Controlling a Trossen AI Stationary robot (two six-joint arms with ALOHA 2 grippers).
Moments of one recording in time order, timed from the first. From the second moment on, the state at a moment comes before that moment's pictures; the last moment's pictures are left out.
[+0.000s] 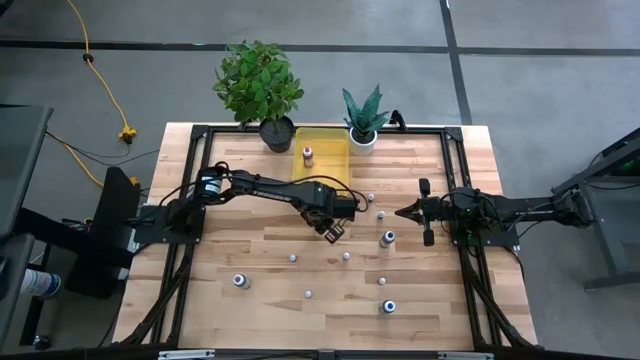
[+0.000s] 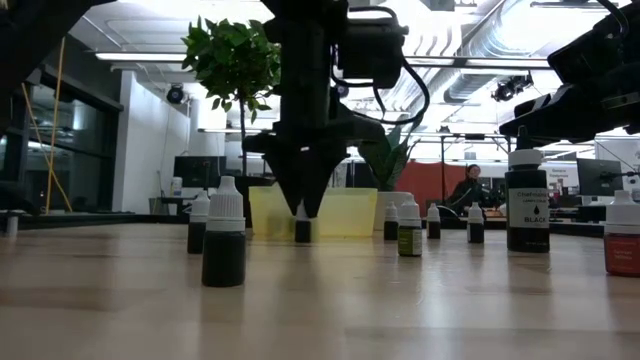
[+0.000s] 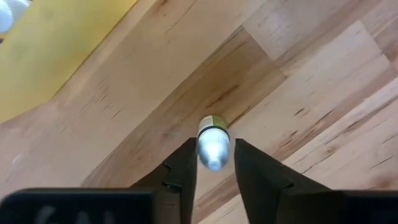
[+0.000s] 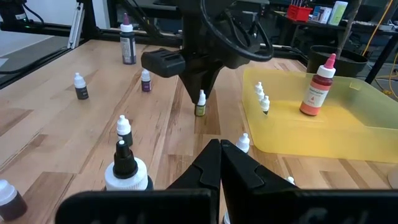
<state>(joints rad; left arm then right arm) -0.02 2.17 1.77 -1.08 -0.10 -0.81 -0.03 0.24 0.01 0.03 0.00 -0.09</state>
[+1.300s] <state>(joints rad) 0.18 2.11 2.08 -1.23 -0.13 -0.82 -0.03 0.24 0.01 0.03 0.00 -0.09</state>
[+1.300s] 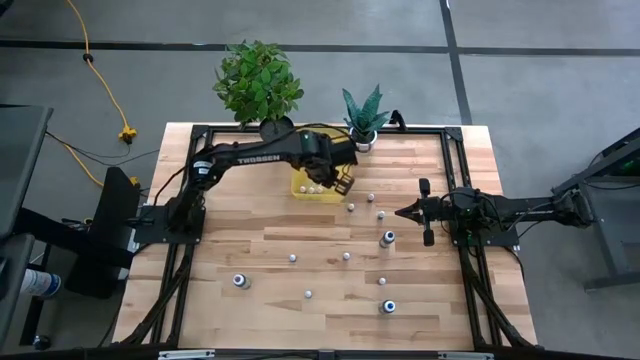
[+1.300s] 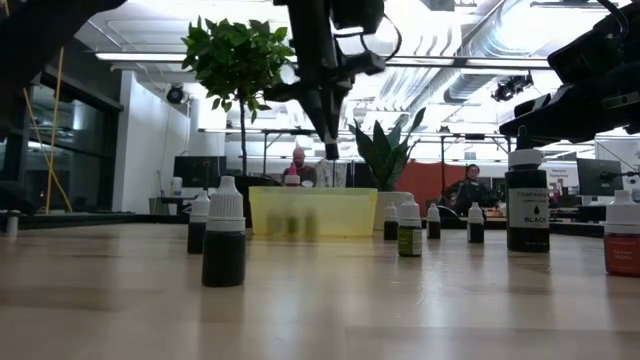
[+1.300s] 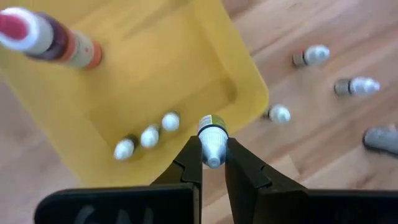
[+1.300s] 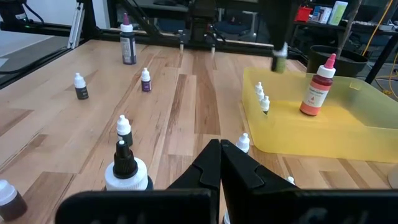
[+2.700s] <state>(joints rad) 0.22 2.21 1.95 -1.09 -0.15 -1.04 -0.03 0.24 0.01 0.03 0.00 -0.09</state>
